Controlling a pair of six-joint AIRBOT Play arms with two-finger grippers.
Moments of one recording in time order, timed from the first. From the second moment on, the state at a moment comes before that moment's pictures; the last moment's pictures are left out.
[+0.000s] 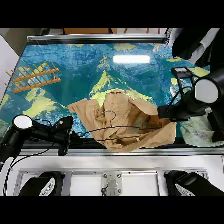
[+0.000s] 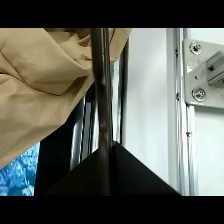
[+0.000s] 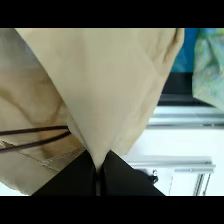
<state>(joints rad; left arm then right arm) 0.03 -0.88 0.60 0.76 -1.50 0.03 0.44 -1.09 1.48 -1.68 1.84 1.94</state>
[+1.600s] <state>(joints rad) -0.18 -1.31 0.88 0.60 -1.44 0.06 0.68 -1.28 1.74 -1.48 1.60 2.07</state>
